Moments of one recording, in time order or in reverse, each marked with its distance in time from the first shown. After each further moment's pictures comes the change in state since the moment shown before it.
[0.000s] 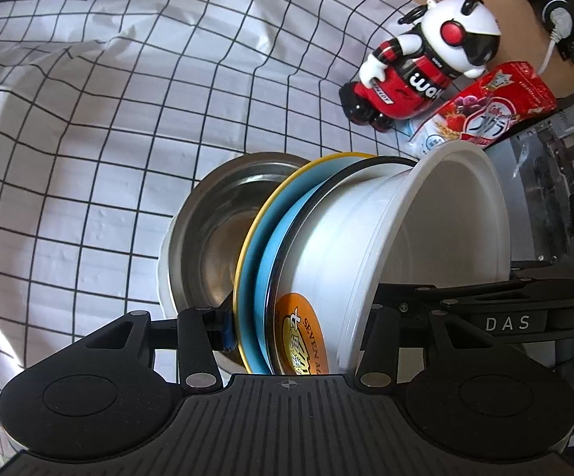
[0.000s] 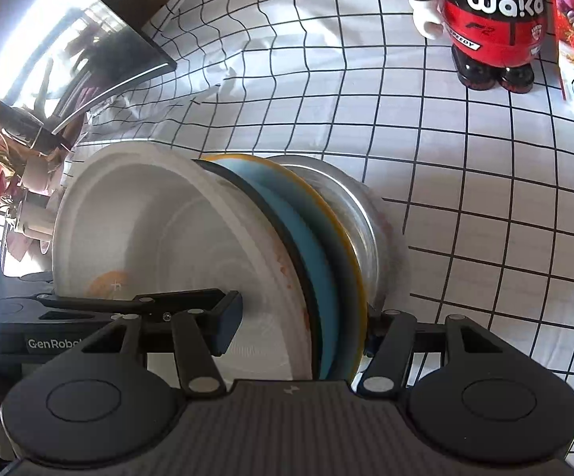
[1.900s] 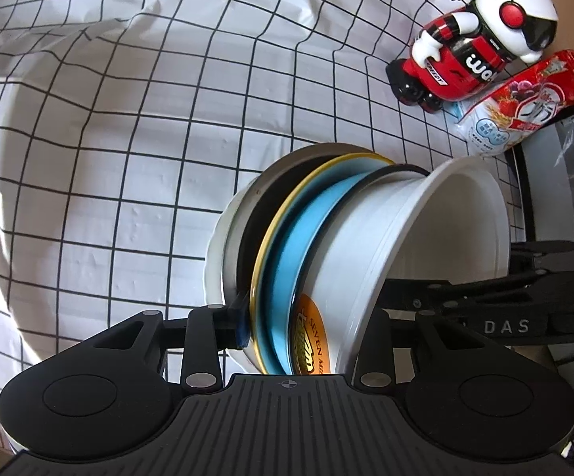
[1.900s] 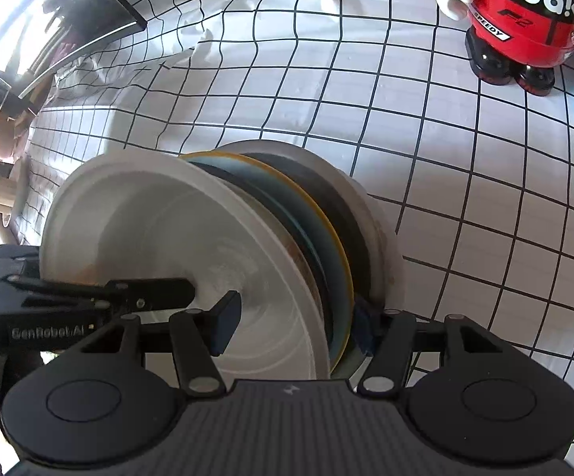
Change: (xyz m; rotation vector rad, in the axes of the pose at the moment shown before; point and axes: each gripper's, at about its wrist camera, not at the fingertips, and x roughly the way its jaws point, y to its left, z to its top) left arm 0.021 0.024 0.017 0.000 0.093 0.088; right arm 0.038 0.004 0.024 -0.058 0.095 -0.099
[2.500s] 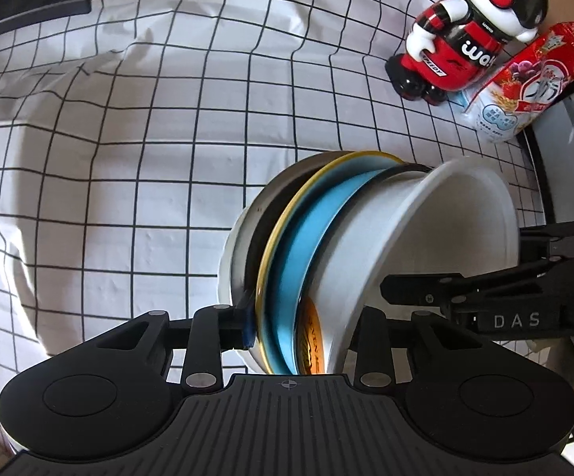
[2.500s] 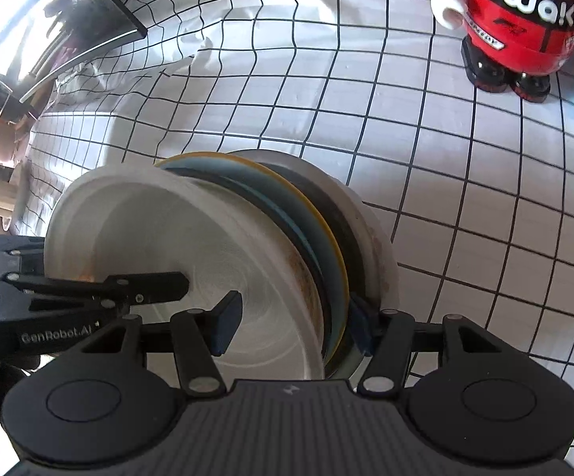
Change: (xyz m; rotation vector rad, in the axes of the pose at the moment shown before) left arm -0.004 -0.016 0.001 0.091 -0.020 0.094; right arm -0.005 0.004 -0.002 -0.029 -0.030 -0.027
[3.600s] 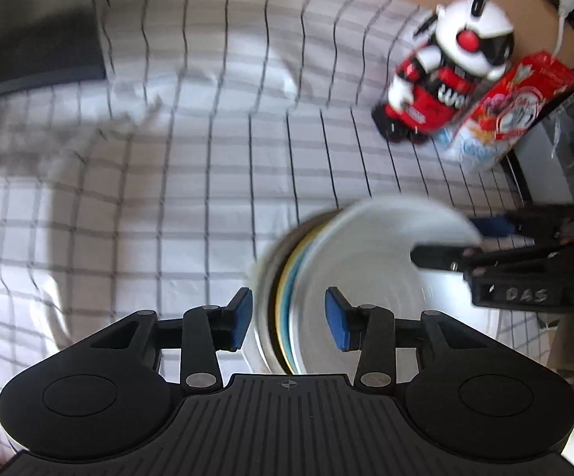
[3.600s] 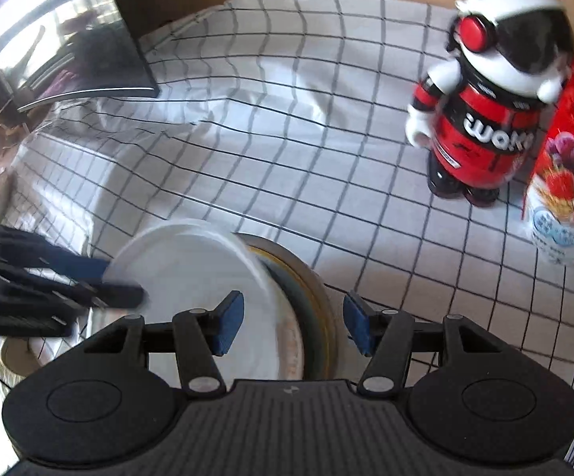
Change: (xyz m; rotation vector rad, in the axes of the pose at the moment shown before) left arm -0.042 0.003 0.002 0.071 -0.156 0.018; right arm -0.042 0.007 0.007 -0.085 -0.216 -0.141
